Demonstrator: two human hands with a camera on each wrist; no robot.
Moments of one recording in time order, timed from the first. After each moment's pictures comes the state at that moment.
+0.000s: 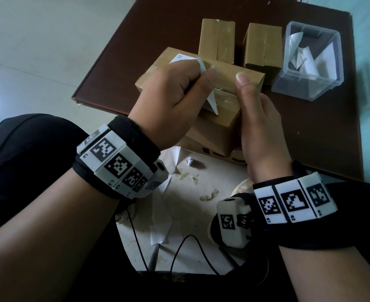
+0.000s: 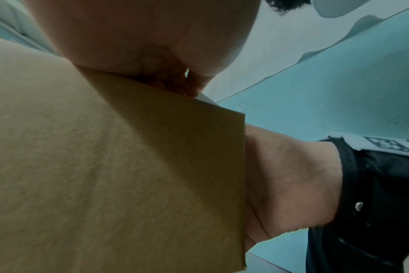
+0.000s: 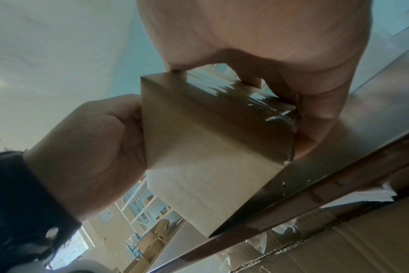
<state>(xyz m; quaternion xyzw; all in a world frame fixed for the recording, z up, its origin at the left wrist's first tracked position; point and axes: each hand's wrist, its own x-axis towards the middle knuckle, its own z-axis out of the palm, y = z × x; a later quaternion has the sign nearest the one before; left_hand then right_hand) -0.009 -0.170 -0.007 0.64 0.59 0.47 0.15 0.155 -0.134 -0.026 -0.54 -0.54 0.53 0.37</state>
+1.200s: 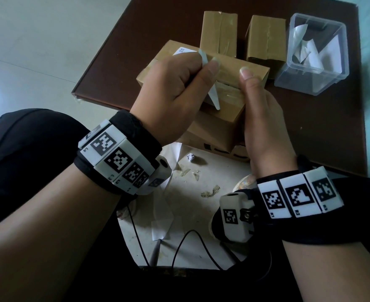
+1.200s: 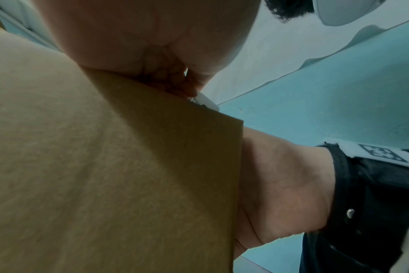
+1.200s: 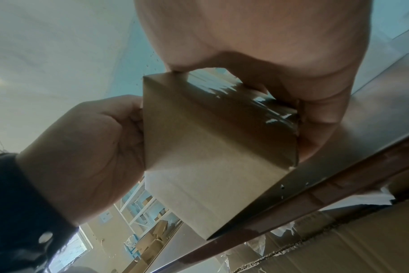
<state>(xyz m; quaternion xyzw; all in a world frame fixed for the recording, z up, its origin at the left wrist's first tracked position) -0.007 -0.170 -0.008 0.63 0.59 0.48 0.16 0.156 -0.129 -0.032 -0.54 -0.53 0.55 0.36</state>
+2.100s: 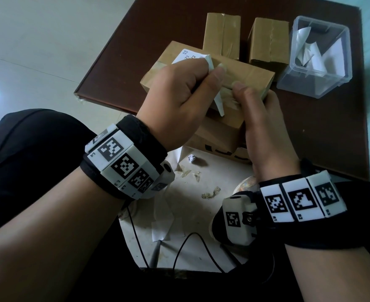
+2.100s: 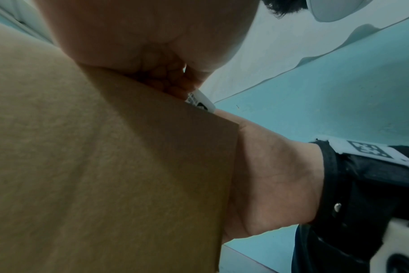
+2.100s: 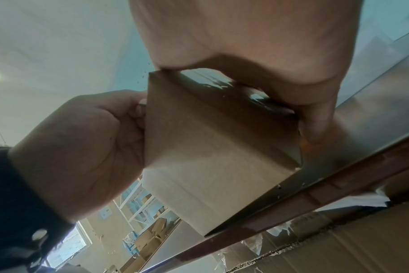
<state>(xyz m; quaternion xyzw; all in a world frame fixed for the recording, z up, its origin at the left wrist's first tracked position) -0.003 -0.172 -0.011 0.63 0.58 0.49 0.16 0.155 -0.131 -0.031 -0.53 -0.53 0.56 0.35</state>
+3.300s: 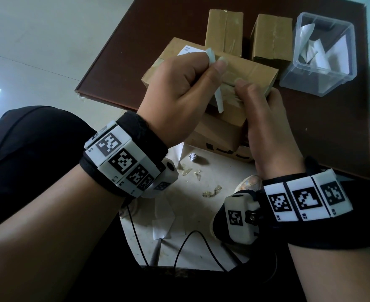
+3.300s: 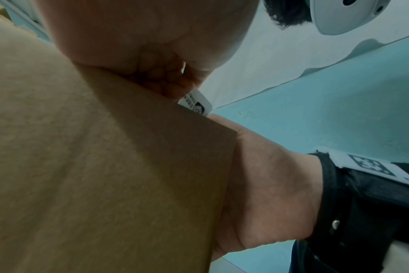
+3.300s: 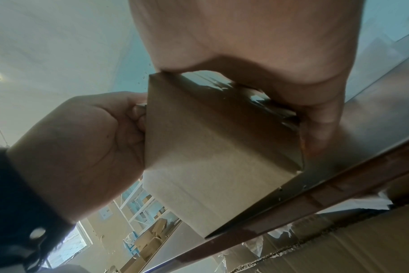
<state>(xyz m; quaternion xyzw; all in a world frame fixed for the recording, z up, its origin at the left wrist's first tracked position) 0.000 -0.172 -0.004 0.60 0.58 0.51 0.20 0.154 -0.131 -0.030 -0.53 -0.53 0.56 0.35</state>
